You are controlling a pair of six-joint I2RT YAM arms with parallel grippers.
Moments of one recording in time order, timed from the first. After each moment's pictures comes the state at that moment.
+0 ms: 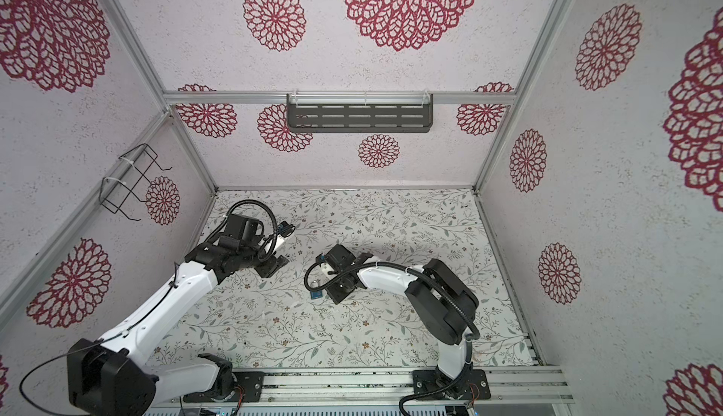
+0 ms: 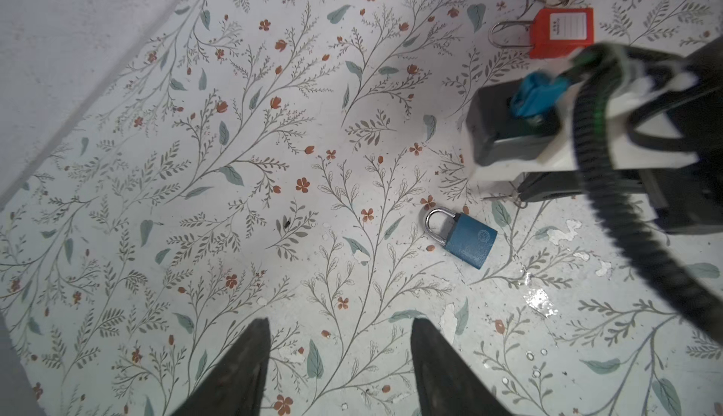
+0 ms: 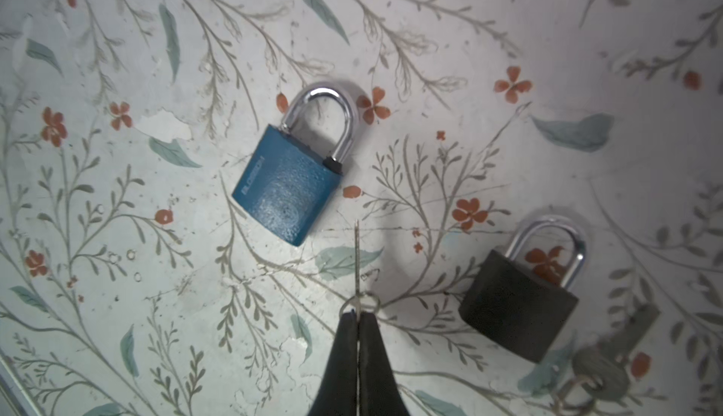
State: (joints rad) left arm -0.33 1.23 1.03 -0.70 0.14 0.48; right arm 0.90 1.85 1.19 -0.51 -0.15 0.10
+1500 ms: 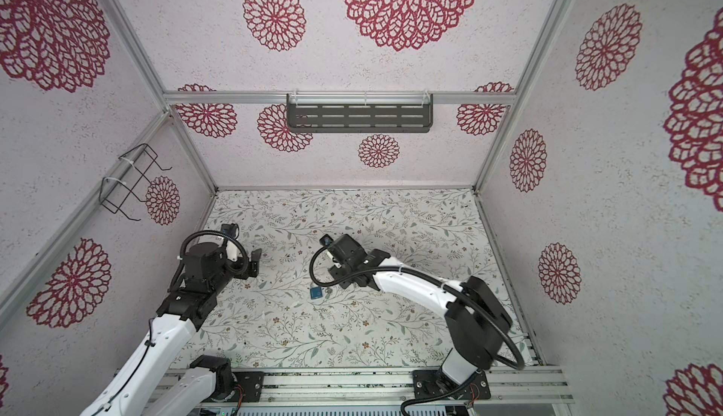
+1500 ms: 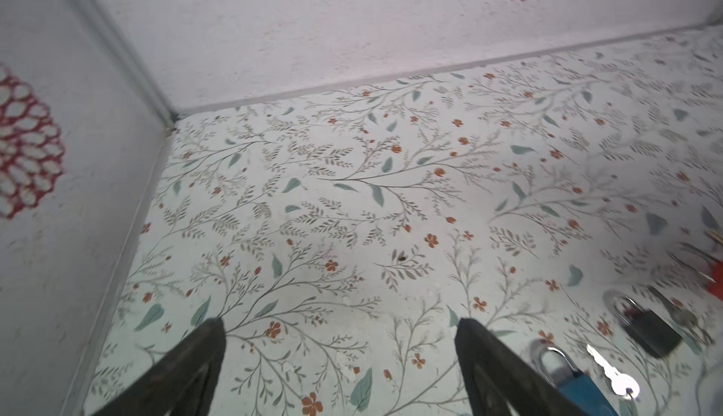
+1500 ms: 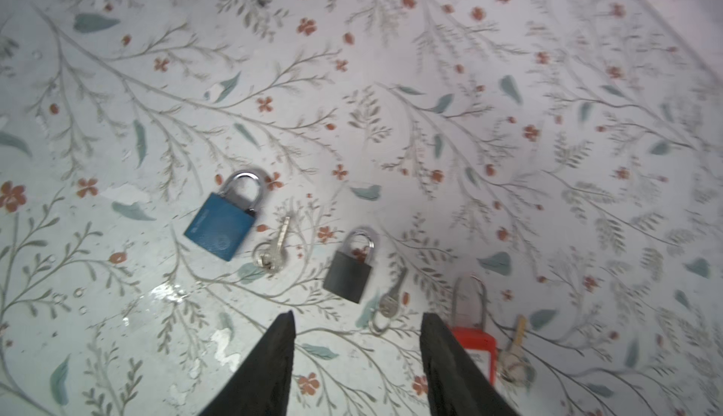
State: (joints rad) left arm -0.09 0.84 0.60 -0.21 -0.10 0.03; right arm 0.86 1.53 1.10 -0.43 0.21 0.01
